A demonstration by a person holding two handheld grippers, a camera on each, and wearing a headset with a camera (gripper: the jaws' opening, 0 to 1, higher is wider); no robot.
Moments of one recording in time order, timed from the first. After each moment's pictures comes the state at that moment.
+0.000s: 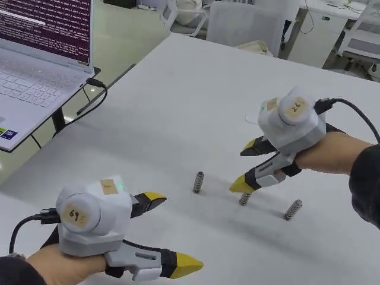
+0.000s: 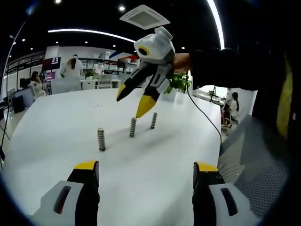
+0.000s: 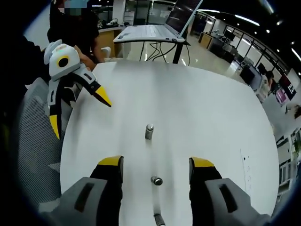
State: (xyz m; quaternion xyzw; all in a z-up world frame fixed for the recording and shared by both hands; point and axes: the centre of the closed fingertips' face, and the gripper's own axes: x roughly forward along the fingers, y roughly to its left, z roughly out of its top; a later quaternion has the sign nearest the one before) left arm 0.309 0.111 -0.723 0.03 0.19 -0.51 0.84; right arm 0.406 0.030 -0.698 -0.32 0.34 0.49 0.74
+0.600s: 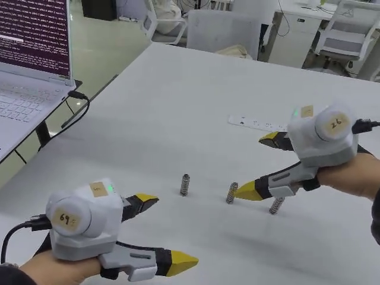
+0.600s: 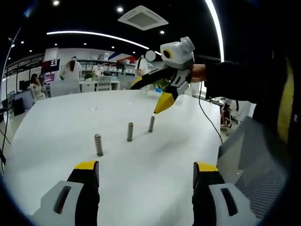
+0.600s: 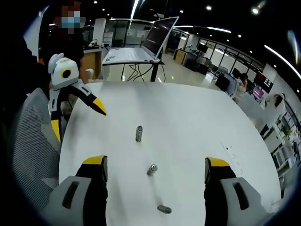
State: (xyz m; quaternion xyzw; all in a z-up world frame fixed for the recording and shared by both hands) left arm 0.308 0.099 -0.712 0.03 0.19 -0.51 0.84; right arm 0.393 -0.014 -0.666 -0.26 0.26 0.43 0.83
